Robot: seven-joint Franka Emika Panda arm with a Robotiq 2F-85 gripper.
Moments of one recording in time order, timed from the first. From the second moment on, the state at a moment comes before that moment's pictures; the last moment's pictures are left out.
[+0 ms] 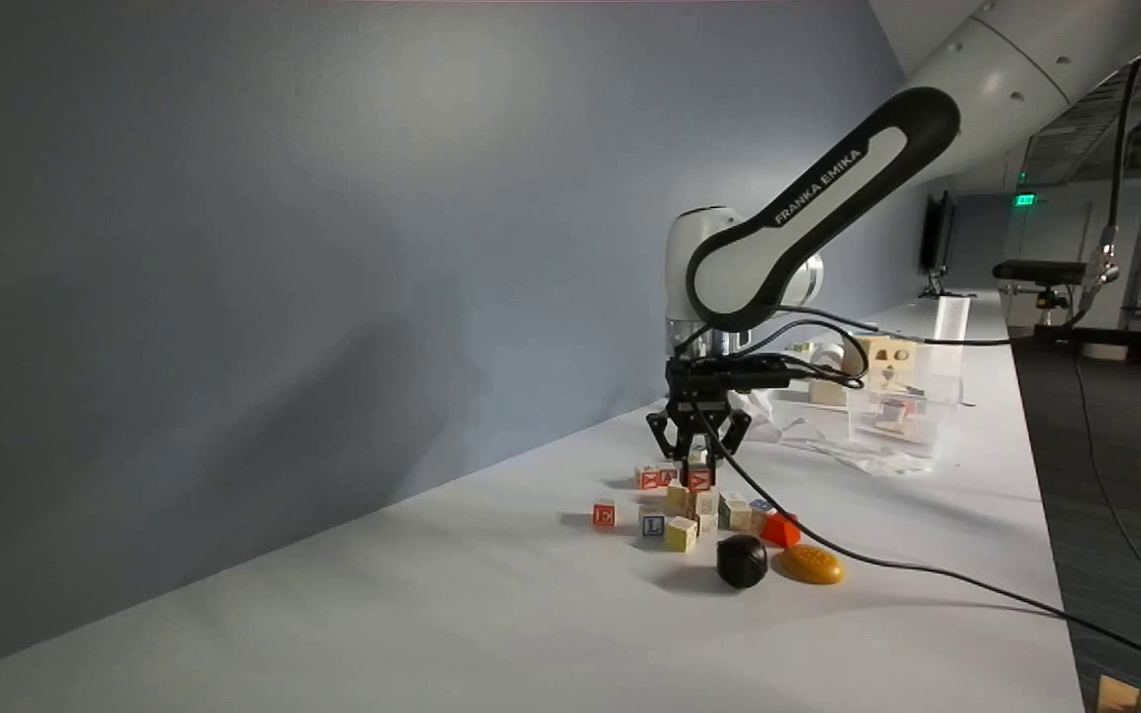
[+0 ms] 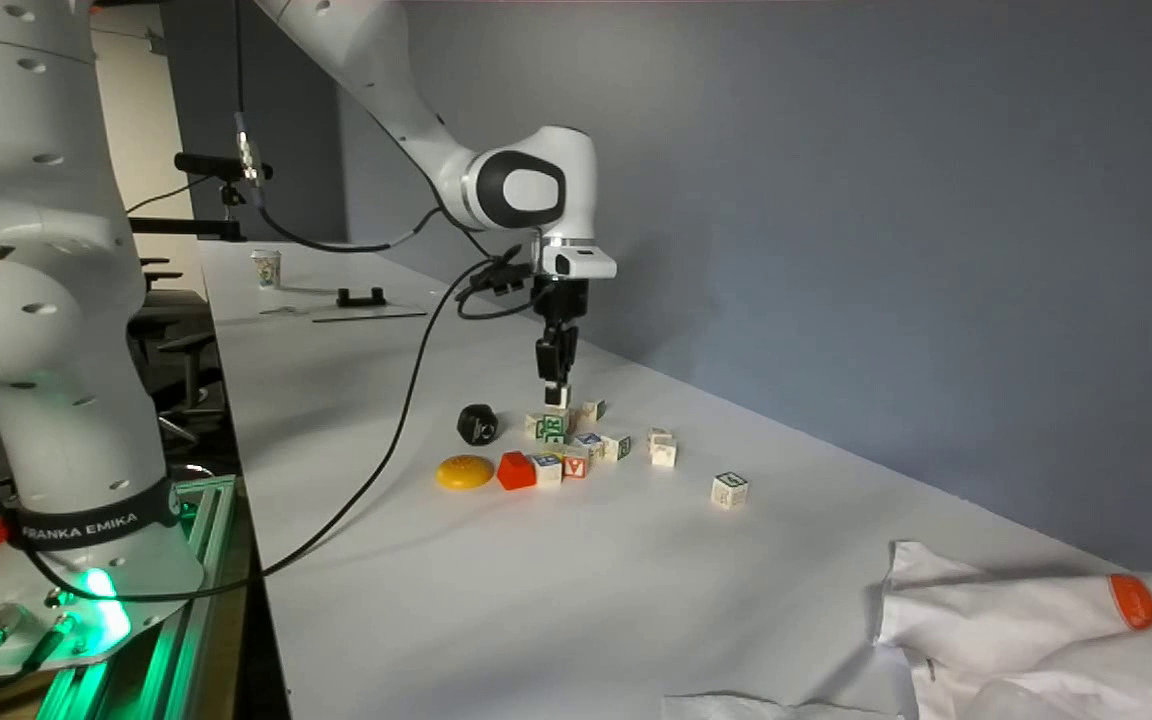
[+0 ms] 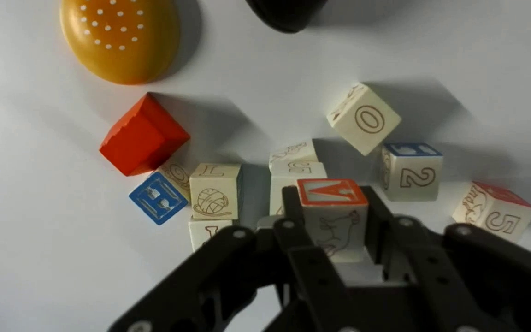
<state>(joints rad) 0.03 0.02 0.01 -2.28 -0.10 2.30 0.80</state>
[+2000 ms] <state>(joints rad) 0.03 -0.02 0.02 -2.30 -0.18 2.30 0.80</state>
